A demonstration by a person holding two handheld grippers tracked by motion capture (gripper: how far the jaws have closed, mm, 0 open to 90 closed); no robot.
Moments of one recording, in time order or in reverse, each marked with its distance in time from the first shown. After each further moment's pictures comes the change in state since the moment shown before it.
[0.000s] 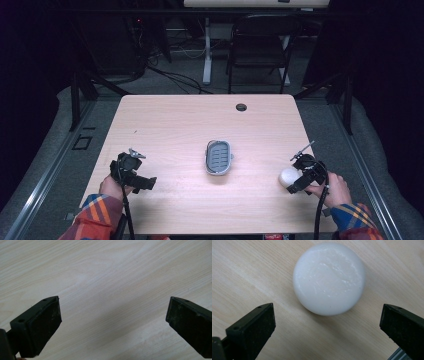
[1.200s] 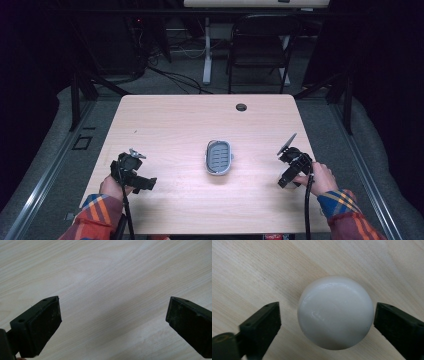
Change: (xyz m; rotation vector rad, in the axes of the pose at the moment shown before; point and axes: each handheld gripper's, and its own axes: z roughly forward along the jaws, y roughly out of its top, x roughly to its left) left arm 0.000 0.000 0.001 0.010 -0.009 0.003; right arm 0.003 0.046 0.010 0.168 -0.014 -0.068
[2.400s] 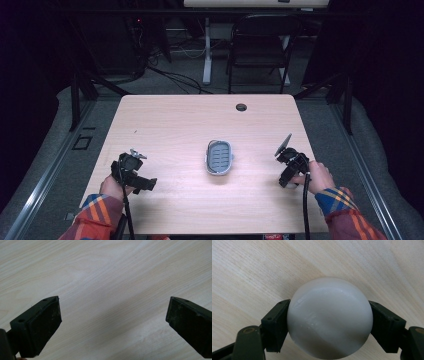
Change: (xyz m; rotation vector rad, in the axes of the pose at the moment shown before) left arm 0.000 0.000 0.002 0.017 -0.006 0.005; right arm 0.002 0.006 0.018 -0.024 -0.015 0.055
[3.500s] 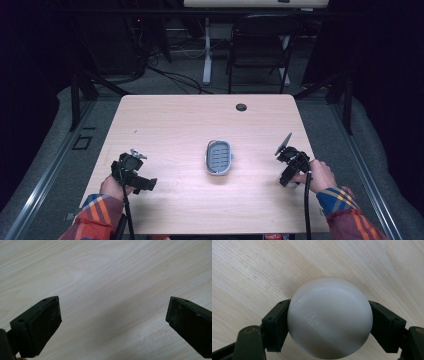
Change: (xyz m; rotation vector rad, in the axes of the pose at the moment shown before) left arm 0.000 0.000 0.000 0.004 0.004 0.004; right arm 0.000 0.001 -0.010 0.023 0.000 -0.036
